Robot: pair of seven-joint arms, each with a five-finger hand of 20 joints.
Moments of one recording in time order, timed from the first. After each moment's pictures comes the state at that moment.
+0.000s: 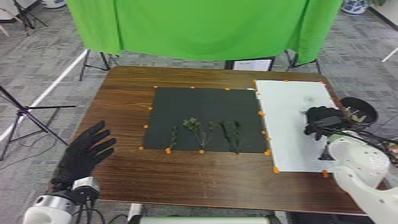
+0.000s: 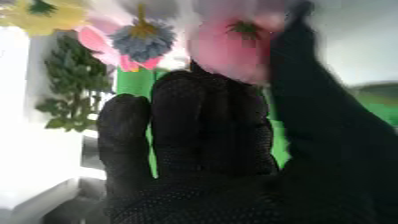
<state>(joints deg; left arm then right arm) 133.1 -54.1 -98.7 -119.9 37.9 6.7 10.4 -92.8 -36.9 72.1 -99.0 -133.9 -1.9 25.4</state>
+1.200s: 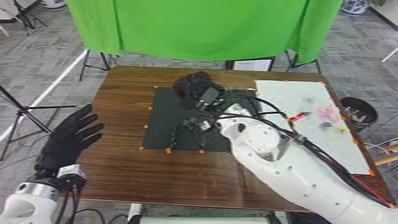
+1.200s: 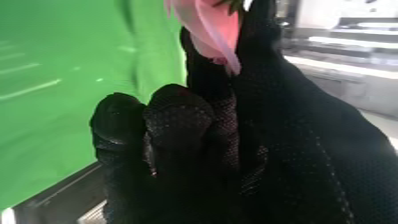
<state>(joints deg) 132.3 -50.3 -103.5 -120.9 37.1 6.8 10.8 -60.2 -62.7 37.0 -96.0 -136.4 9.6 3.1</state>
